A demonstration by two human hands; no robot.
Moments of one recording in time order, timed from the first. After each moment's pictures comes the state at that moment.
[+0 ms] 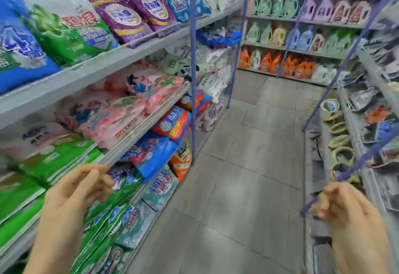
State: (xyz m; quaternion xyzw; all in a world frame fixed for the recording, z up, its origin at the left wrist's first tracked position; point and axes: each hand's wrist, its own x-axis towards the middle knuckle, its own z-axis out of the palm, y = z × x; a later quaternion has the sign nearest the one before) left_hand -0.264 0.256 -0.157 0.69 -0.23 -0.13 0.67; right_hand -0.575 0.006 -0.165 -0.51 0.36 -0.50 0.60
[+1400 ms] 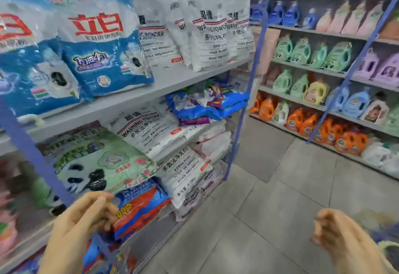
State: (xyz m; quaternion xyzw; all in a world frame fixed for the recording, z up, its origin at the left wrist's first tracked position) left_hand -0.041 -0.518 -0.170 0.65 -0.11 -0.07 0.75; right_hand -0.283 -0.842 -0.142 -0.54 0.33 -0.33 0.70
